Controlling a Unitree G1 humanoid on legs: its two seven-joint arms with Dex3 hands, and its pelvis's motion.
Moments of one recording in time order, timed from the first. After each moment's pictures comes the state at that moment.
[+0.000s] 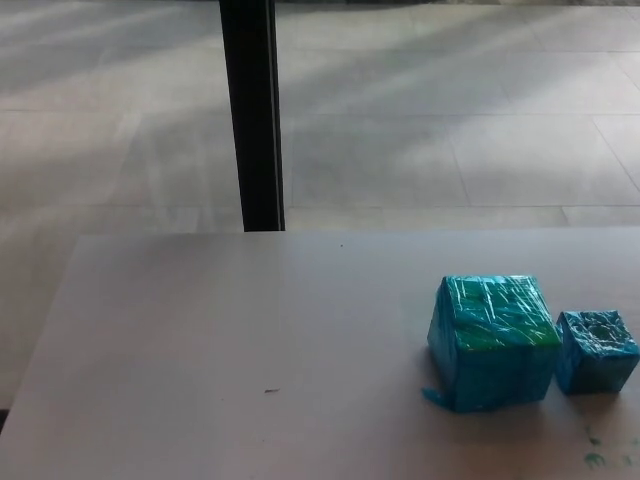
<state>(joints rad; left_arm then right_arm) -0.15 0.59 0.44 1.09 -0.16 0.03 -0.32 0.04 -0.58 -0.54 0.90 0.12 -0.16 0.16</state>
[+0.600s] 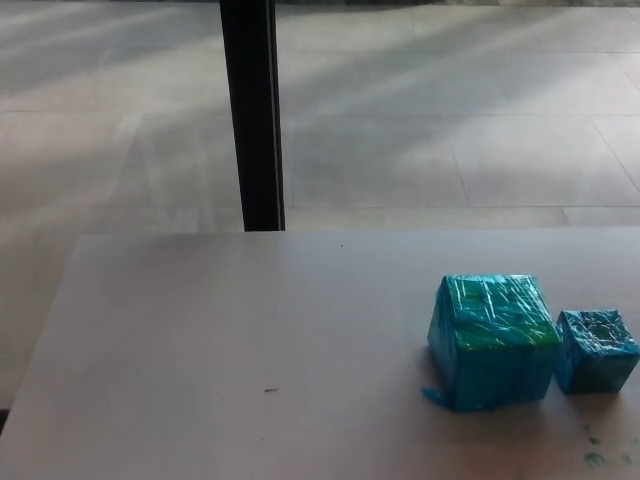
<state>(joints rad) -0.16 0.60 0.45 1.14 -0.21 0.04 -0.40 -0.07 -0.72 -0.75 0.96 0.27 -0.18 0.15</state>
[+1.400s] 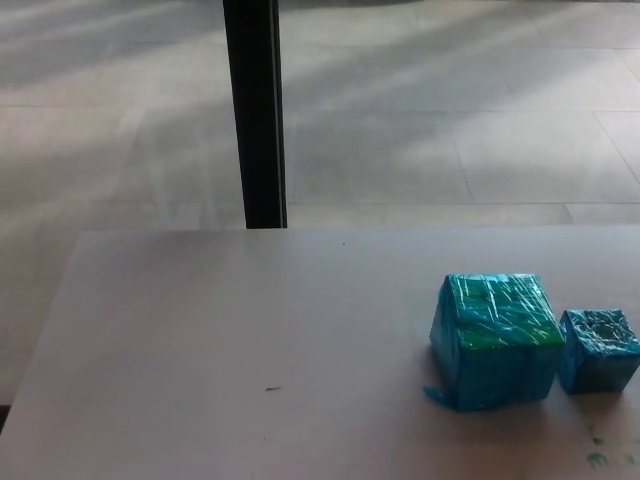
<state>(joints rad) -0.14 0.60 0.45 1.15 -0.22 0.04 -0.40 -0.36 -0.82 -0.53 0.36 0.30 0.04 0.11</state>
